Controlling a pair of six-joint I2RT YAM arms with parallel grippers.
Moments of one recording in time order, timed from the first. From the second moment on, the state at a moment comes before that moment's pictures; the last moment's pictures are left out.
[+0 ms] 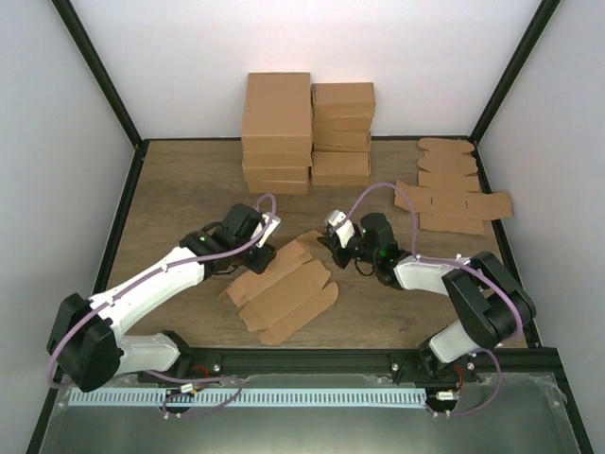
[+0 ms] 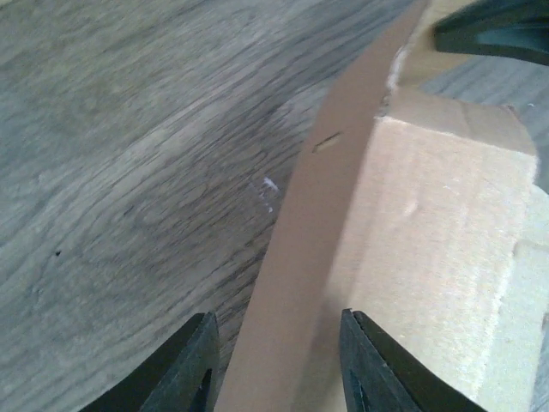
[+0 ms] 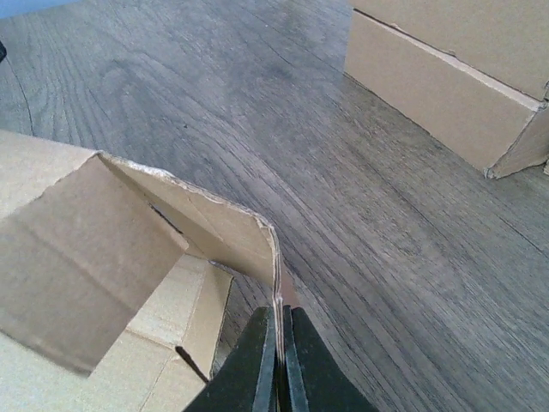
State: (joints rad) left arm -0.69 1.25 0.90 -0.59 0.04 -0.06; right arm 0.54 1.51 0.55 0.50 -0.42 -0.20
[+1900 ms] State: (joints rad) left arm -0.63 1.19 0.84 -0.55 0.34 -0.32; right arm 0.70 1.50 0.53 0.56 0.00 -0.02
